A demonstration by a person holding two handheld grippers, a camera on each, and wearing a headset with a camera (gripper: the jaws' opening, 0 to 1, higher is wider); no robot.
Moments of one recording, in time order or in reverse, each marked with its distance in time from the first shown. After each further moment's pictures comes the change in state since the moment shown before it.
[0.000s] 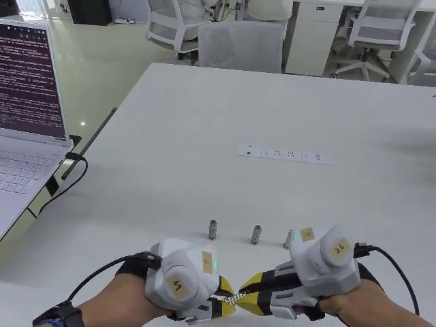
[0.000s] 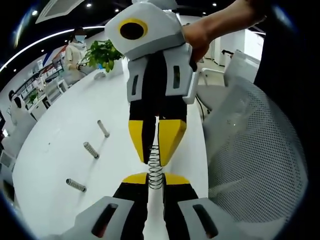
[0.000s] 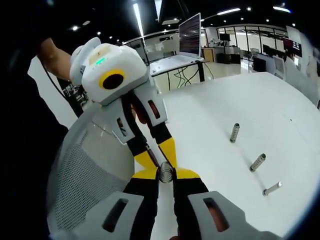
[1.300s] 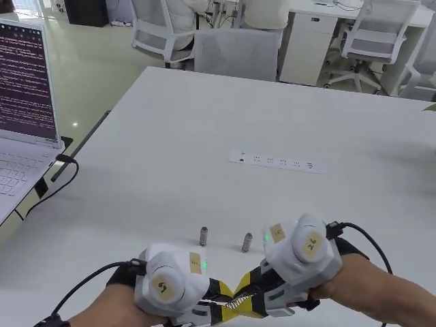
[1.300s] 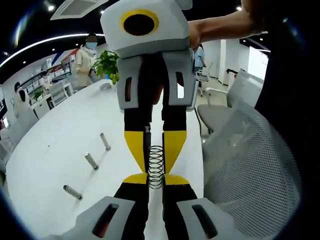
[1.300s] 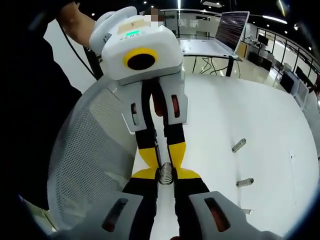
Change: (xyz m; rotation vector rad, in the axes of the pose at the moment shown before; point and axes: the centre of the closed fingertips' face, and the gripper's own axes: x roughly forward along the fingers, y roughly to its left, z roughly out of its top) left arm -0.002 0.001 0.028 -0.093 -0.147 0.005; right arm -0.015 0.005 0.002 -0.309 0.270 0.093
